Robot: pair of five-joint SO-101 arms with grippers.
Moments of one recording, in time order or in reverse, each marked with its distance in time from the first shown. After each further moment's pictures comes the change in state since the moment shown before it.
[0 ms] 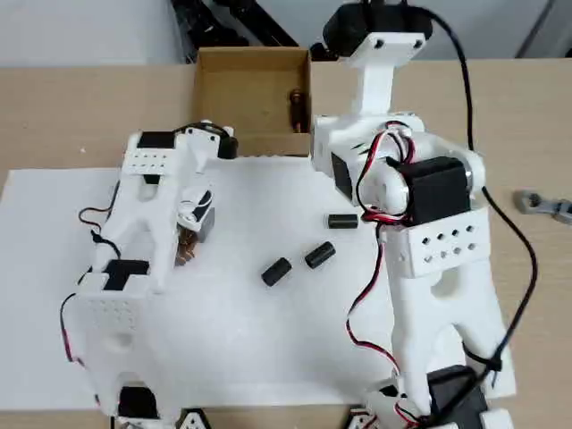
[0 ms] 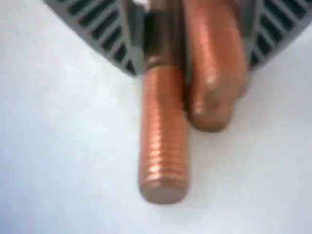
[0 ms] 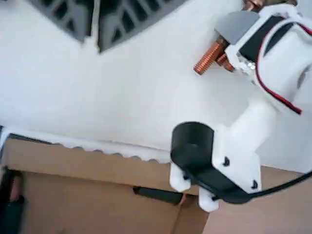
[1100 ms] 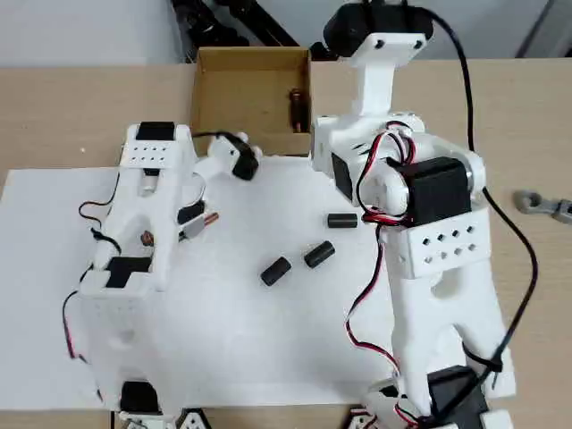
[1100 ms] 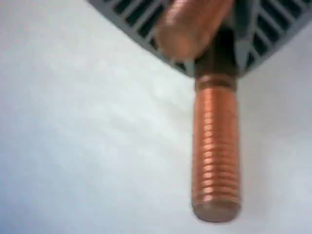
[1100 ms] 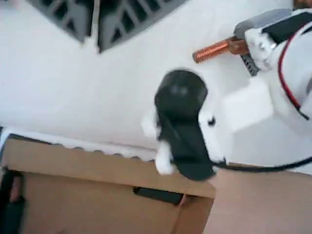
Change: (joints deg) left arm 0.2 -5.9 -3.2 9.1 -32.0; right arm 0.0 0.0 0.0 0.0 0.0
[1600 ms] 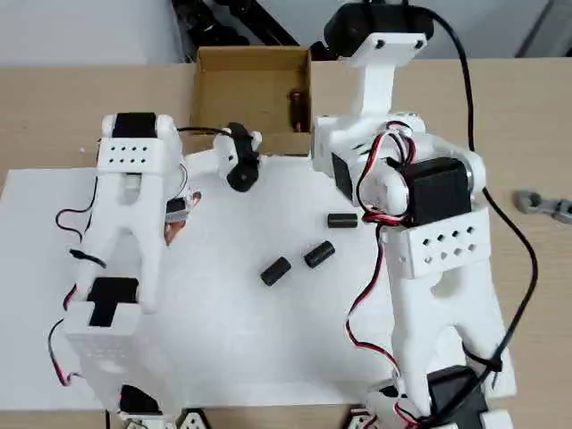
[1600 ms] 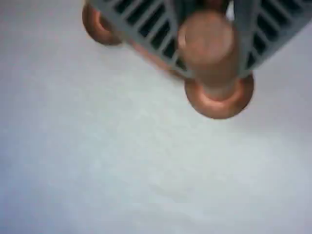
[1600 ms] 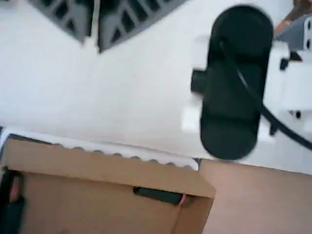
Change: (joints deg) left arm -0.3 -12.9 3.9 0.0 -21.5; right arm 0.0 0.0 0.0 0.0 0.0
